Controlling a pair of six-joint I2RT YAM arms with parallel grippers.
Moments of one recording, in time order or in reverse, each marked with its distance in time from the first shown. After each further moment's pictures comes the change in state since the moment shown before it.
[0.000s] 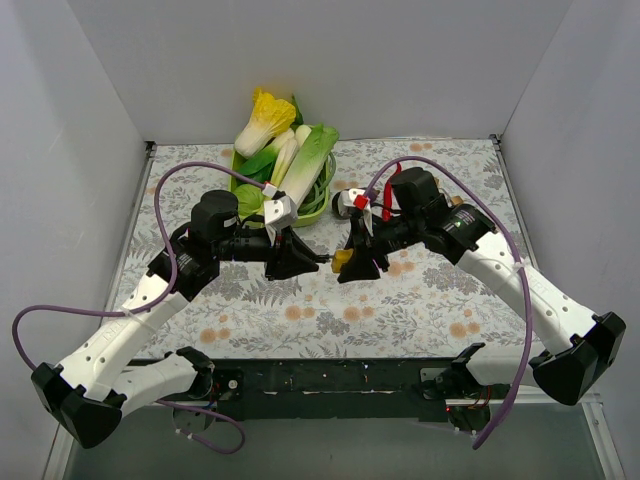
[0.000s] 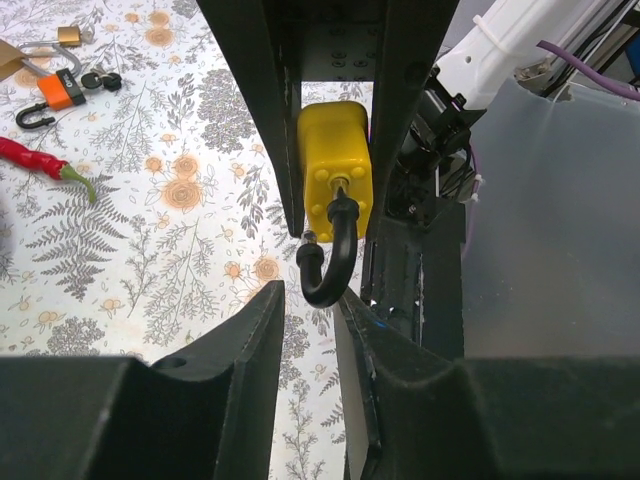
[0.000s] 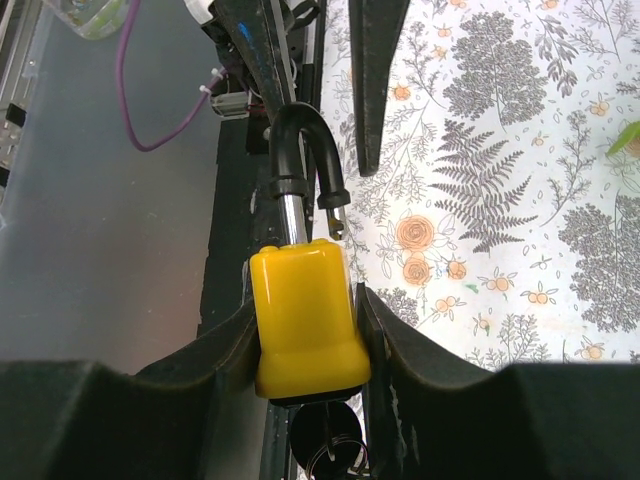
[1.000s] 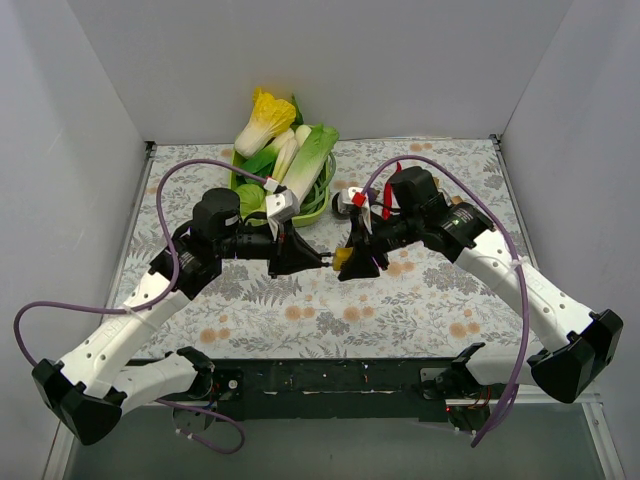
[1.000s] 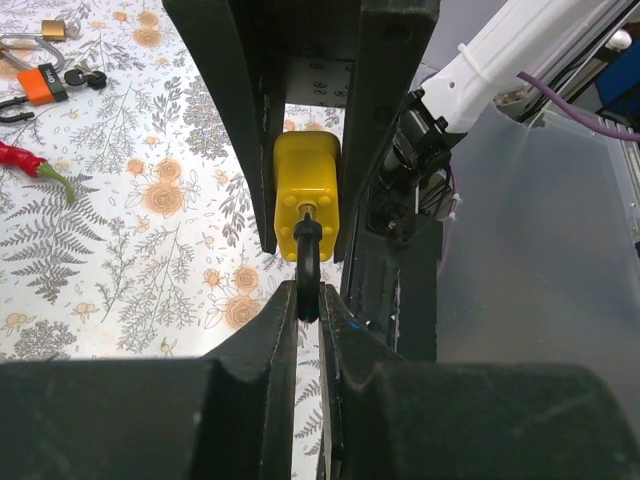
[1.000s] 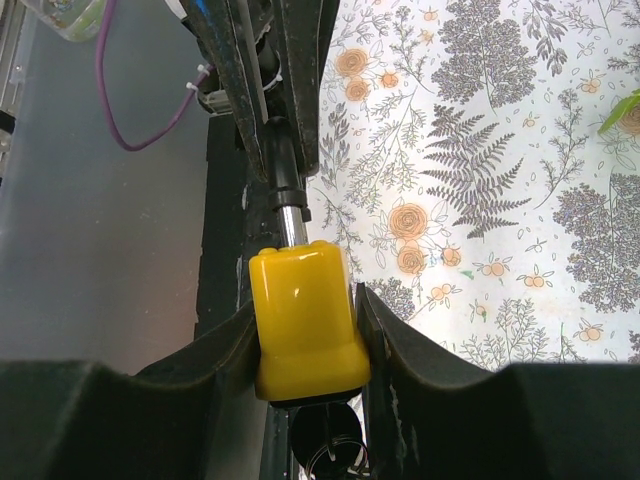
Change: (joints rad) left arm -0.025 0.015 0.016 0.018 -0.013 -0.082; right arm -0.010 0.014 0.000 -0.002 0.035 0.022
